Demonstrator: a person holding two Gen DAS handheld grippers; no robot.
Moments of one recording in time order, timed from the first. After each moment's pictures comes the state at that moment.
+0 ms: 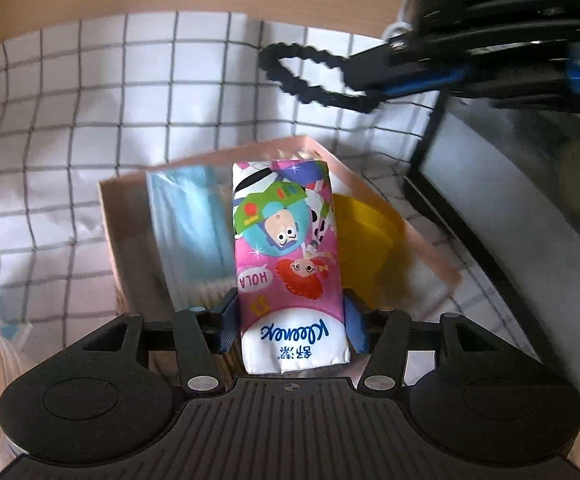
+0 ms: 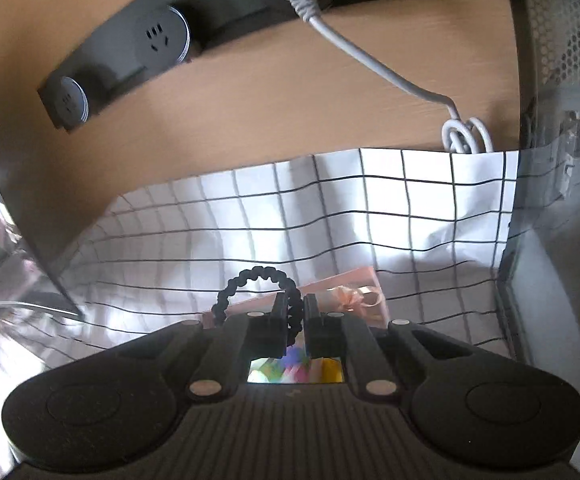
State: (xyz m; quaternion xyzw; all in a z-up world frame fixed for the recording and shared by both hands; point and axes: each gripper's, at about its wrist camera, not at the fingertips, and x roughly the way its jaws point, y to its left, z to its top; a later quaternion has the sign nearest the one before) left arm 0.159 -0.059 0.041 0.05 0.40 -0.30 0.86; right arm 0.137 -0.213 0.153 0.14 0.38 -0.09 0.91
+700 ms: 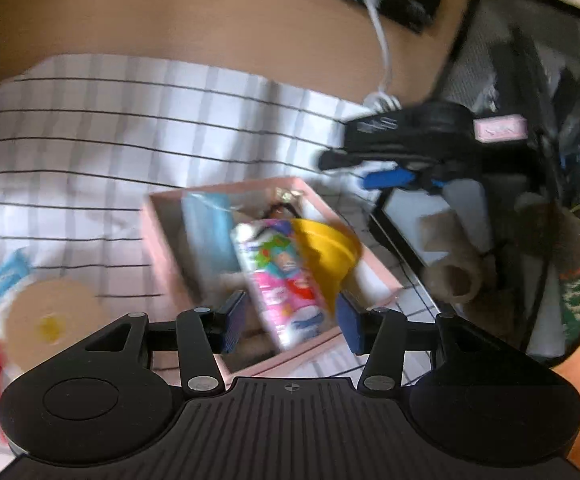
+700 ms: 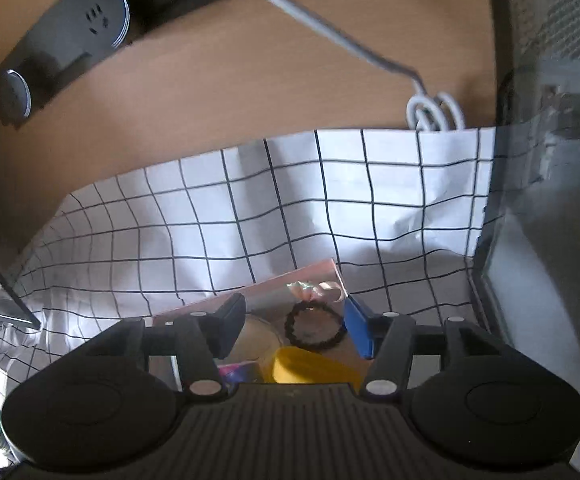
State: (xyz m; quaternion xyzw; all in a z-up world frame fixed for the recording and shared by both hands) left arm 0.116 0.017 0.097 -0.03 0.36 -0.31 0.88; right arm 0.145 -0.221 0.140 0.14 0.39 -0.14 0.90
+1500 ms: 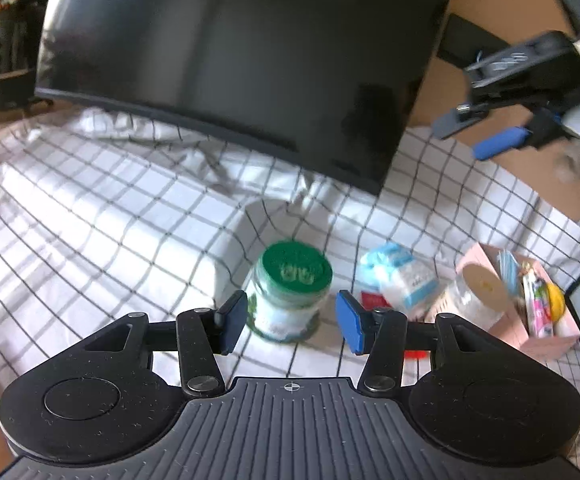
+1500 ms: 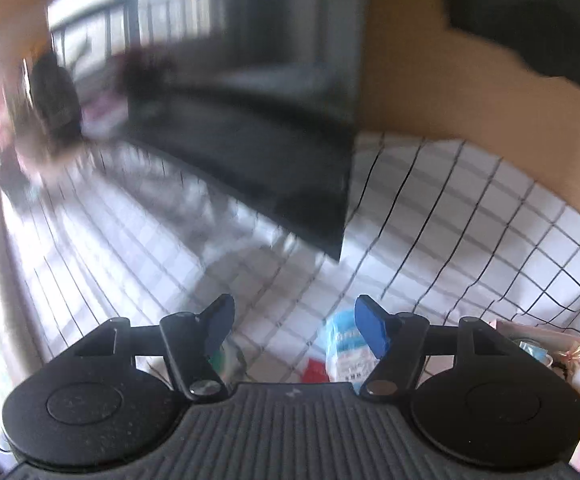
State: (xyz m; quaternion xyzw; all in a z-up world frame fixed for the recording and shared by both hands) left arm 0.029 0.303 0.092 -0.12 0.32 -0.03 0.94; right arm 0.259 0.110 0.190 -0.05 0.54 0.11 0.83
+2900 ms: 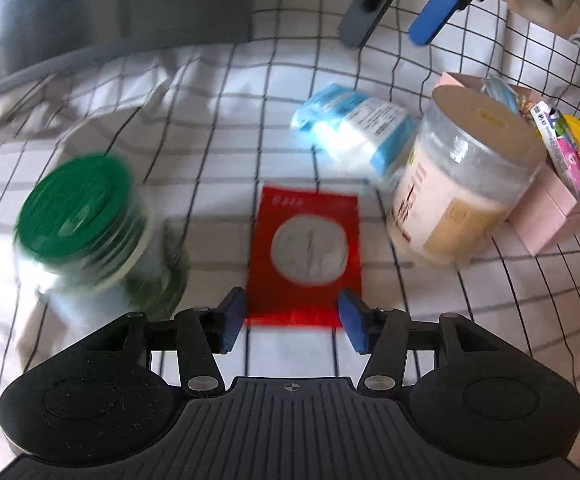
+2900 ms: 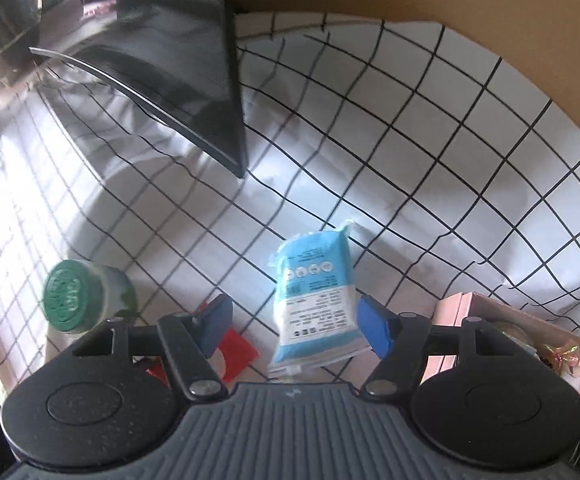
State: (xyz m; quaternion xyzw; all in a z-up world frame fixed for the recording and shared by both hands) left arm 0.112 0.188 -0.004 0.04 0.44 -0.11 0.89; right arm 0.285 0.043 0.110 -0.08 0.61 0.11 0.78
